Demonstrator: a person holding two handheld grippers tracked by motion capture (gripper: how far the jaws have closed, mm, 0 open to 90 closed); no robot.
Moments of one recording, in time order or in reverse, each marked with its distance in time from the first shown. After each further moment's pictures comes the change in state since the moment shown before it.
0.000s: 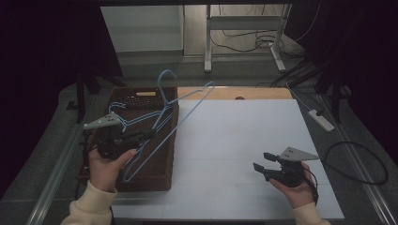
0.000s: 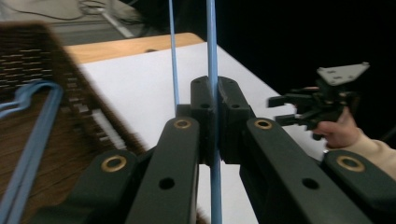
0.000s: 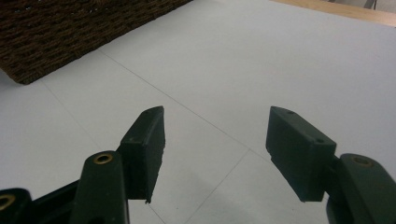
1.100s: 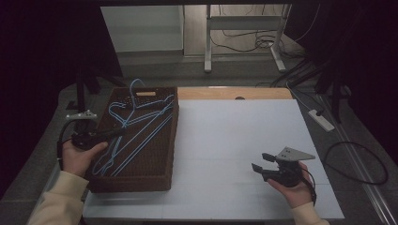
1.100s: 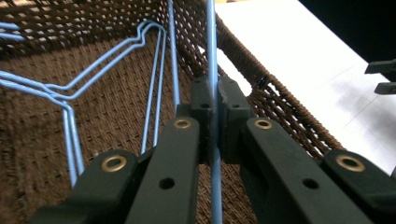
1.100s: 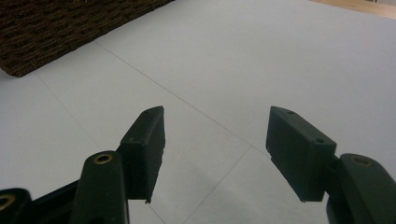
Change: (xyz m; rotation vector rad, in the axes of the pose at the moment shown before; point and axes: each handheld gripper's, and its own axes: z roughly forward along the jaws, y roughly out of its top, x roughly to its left) left arm 0.103 -0.021 -0.010 0.189 0.145 -0.050; right arm 0.002 -0.001 0.006 0.024 -0.005 -0.007
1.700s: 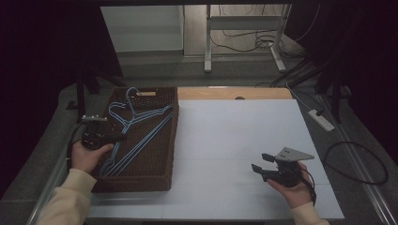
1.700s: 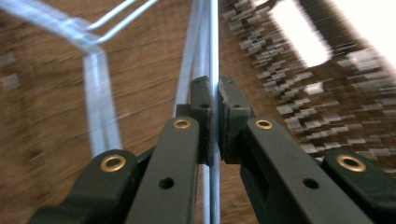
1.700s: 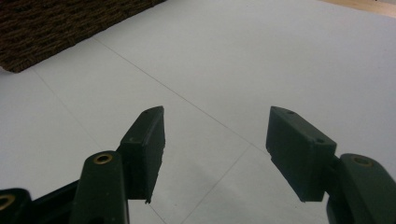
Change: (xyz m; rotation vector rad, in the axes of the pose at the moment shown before) left arm 0.030 -0.016 0.034 0.164 0.146 -0.095; right arm 0.001 0.000 0.001 0.012 -0.003 -0.009
